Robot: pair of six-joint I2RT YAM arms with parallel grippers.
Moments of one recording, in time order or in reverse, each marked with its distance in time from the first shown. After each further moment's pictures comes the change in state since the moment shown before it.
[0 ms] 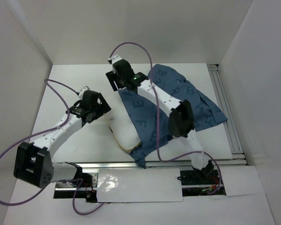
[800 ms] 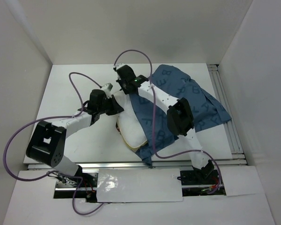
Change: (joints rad) left arm 0.021 0.291 -0.051 0.572 0.544 0.284; right arm -0.031 0.105 -0.033 -0.040 0.069 -0.051
